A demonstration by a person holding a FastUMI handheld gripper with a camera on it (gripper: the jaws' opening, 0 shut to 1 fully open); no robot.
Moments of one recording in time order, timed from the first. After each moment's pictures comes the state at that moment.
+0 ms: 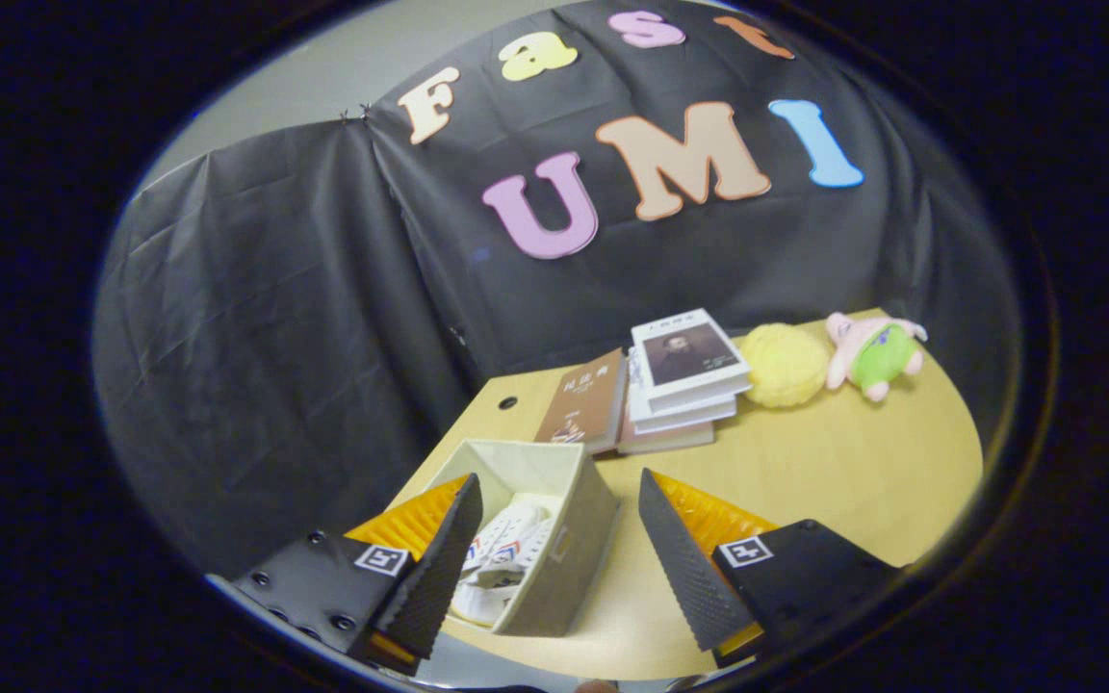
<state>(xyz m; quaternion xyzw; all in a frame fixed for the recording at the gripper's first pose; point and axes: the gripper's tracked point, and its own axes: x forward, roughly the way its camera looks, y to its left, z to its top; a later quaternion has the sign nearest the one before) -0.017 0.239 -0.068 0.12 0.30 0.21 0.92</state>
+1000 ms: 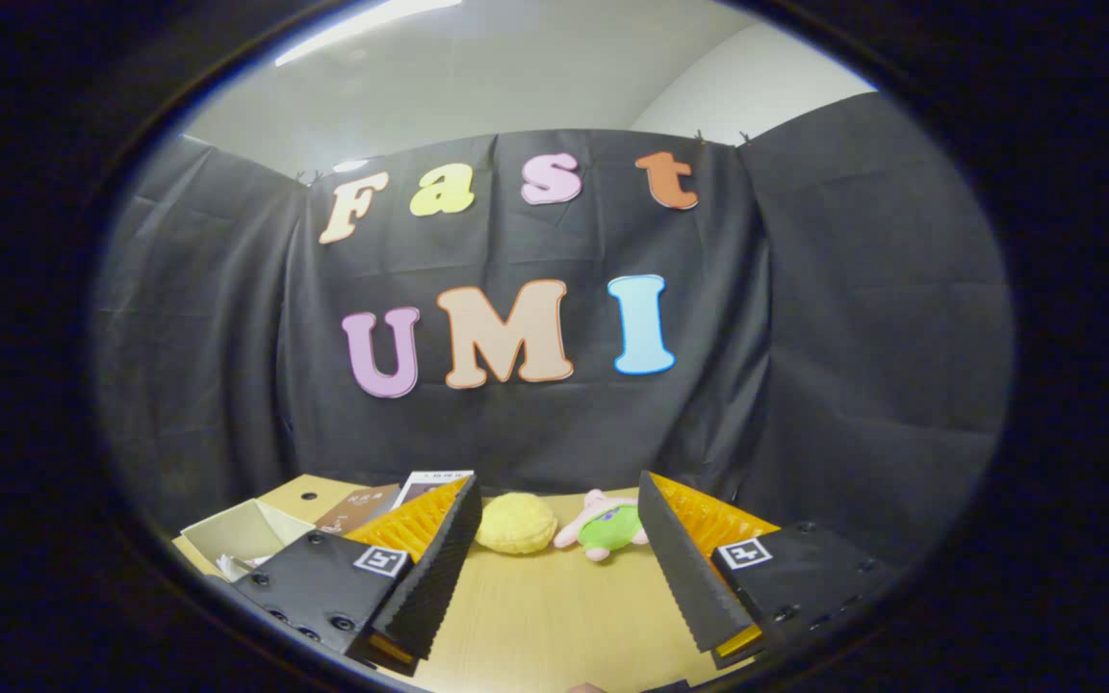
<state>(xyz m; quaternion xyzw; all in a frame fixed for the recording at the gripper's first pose) 0.023 -0.056 0.038 0.02 0.06 0.02 1.00</state>
